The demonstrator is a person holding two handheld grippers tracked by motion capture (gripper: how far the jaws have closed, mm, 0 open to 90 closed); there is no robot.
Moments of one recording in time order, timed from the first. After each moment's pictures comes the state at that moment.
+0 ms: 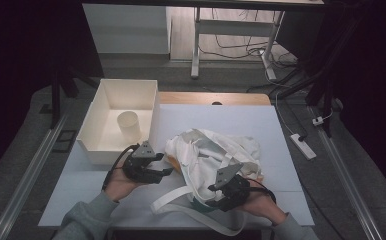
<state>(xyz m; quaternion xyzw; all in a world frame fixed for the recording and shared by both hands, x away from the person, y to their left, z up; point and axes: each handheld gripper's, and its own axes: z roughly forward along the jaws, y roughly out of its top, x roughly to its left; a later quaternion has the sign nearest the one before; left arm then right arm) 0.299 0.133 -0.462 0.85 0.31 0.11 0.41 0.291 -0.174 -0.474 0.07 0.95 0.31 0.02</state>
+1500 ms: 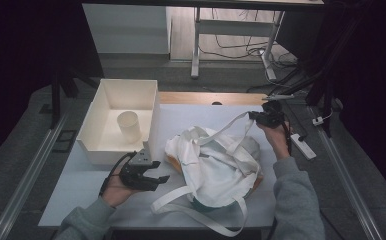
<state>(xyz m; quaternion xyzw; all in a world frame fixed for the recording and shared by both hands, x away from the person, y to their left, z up) 0.291 0.140 -0.483 0.86 0.31 0.09 0.40 0.508 -0.285 -0.437 0.44 0.79 0.38 0.19</state>
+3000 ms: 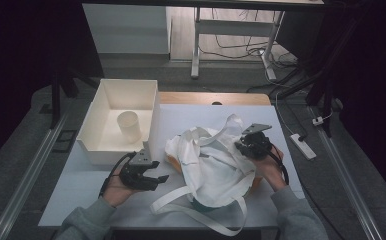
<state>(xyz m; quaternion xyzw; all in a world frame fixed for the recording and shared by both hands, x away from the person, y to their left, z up) 0.293 0.142 -0.489 0.86 0.32 0.10 0.40 0.414 -0.241 -0.466 0.34 0.86 0.30 0.25</state>
